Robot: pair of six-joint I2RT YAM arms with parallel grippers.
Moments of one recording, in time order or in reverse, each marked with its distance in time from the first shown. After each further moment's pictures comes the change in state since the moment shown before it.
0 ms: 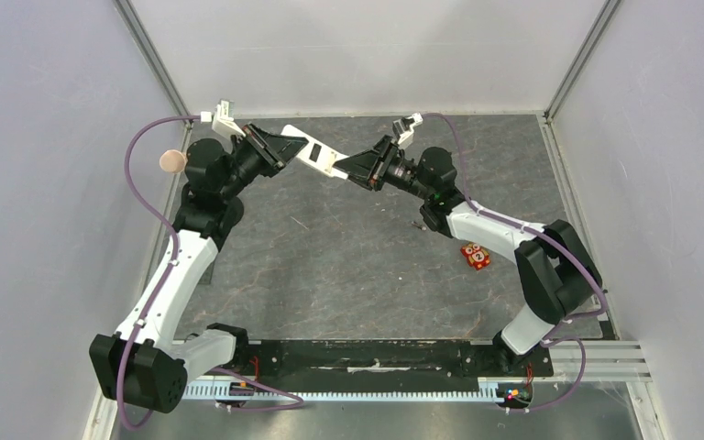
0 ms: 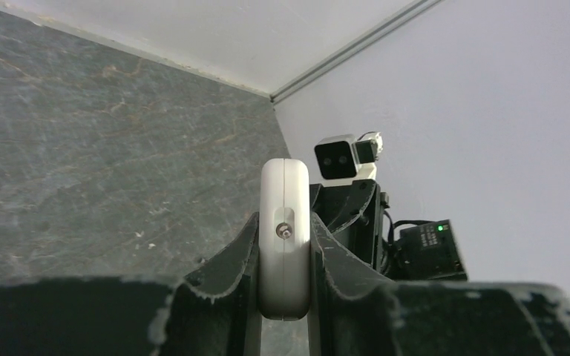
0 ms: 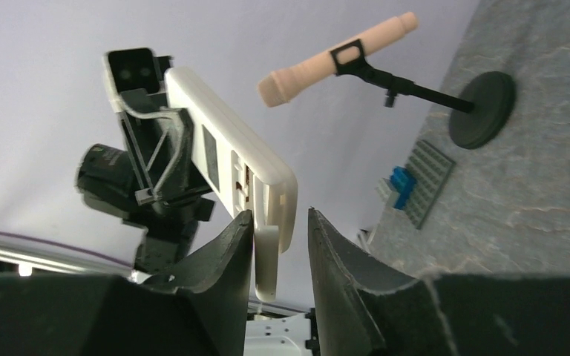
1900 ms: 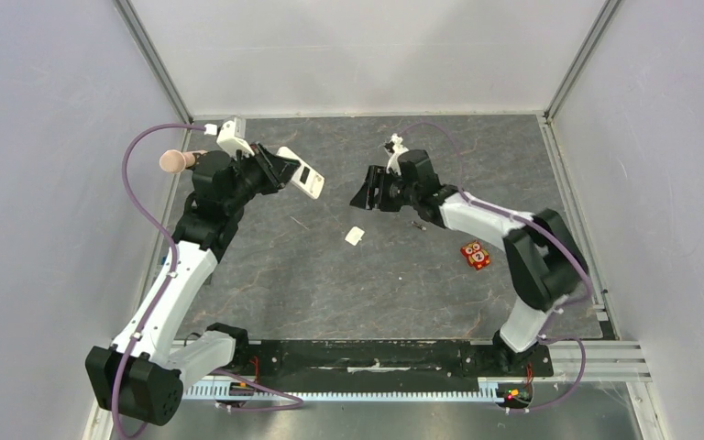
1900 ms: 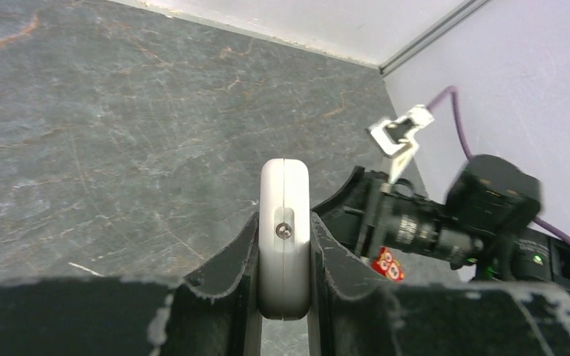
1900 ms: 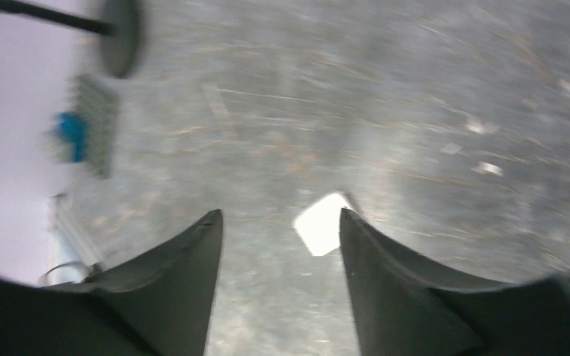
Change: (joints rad) left arm -0.026 -0.065 -0.063 -0.188 -0.176 0.344; right arm -0.017 0.163 0.147 -0.811 0.244 -0.741
